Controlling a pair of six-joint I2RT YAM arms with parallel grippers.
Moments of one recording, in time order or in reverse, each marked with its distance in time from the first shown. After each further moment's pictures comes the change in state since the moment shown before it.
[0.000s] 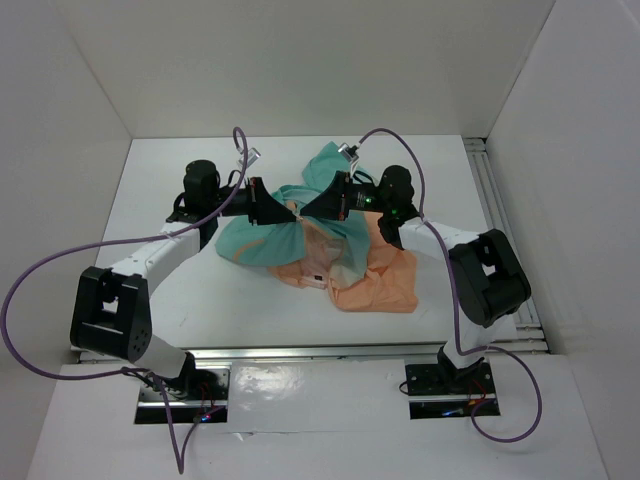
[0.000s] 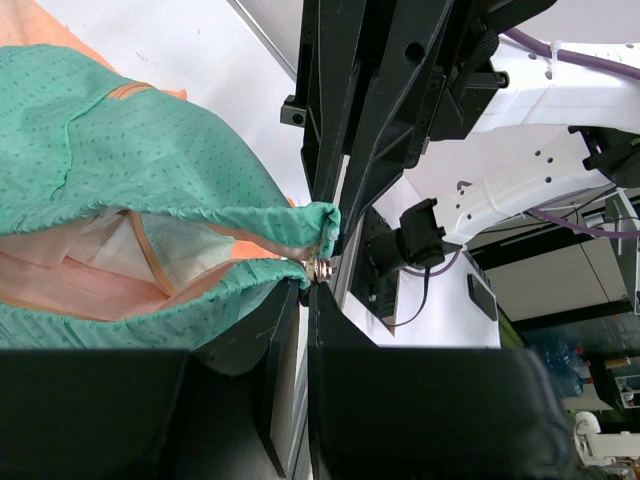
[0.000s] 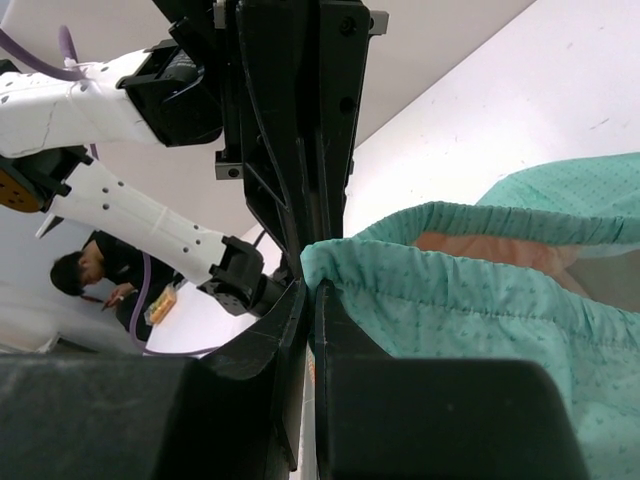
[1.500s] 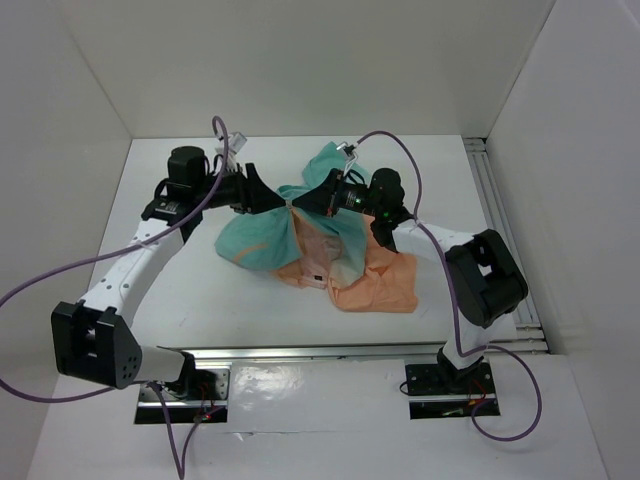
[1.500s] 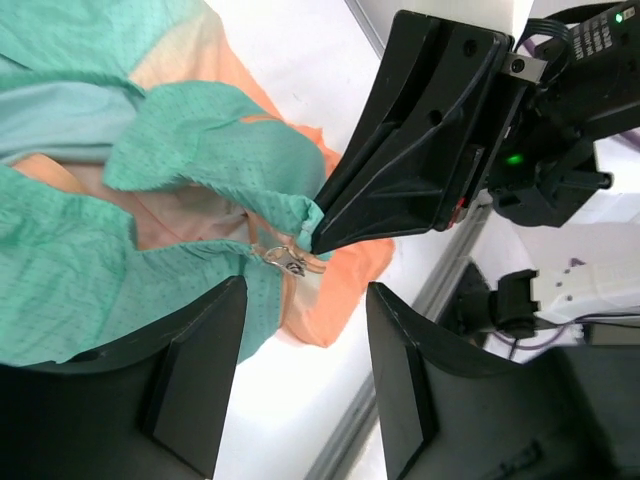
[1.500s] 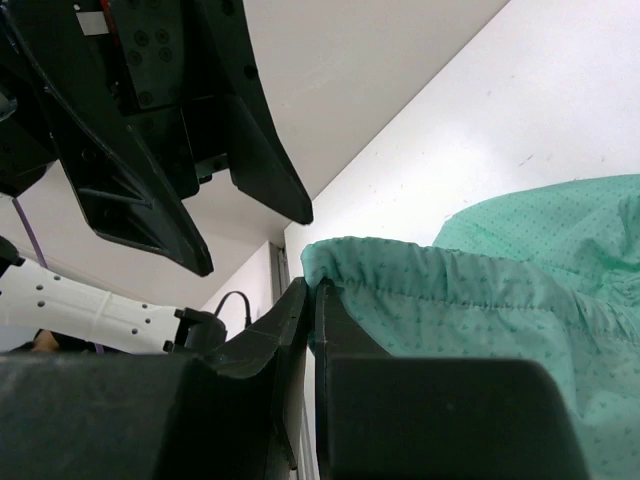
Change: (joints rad) left arm 0.009 -0.145 0.184 -0.515 -0.373 0.219; right arm 0.054 0.006 0.005 -0.054 0.251 -0.034
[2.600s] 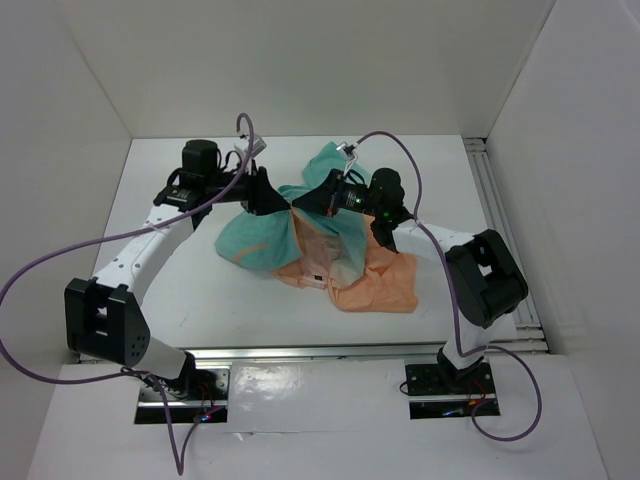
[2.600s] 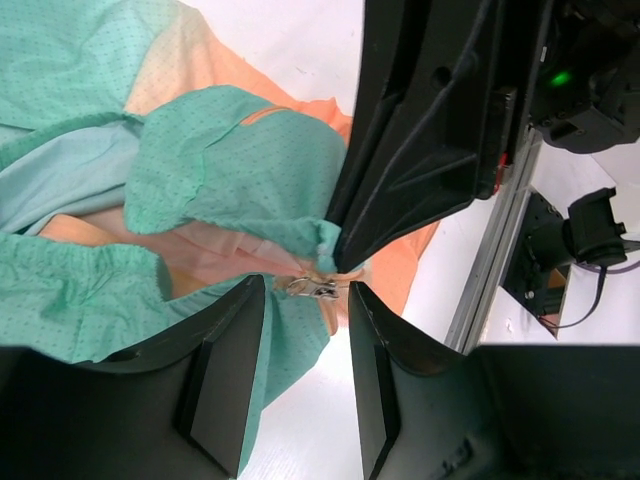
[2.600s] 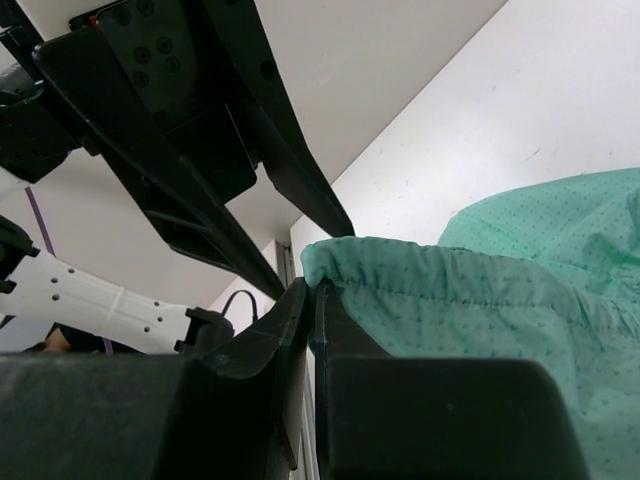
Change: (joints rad) left arm -0.019 0.116 0.087 -0.060 0.091 0.333; right arm 0.000 -0.001 0.000 -0.005 -0.005 0.016
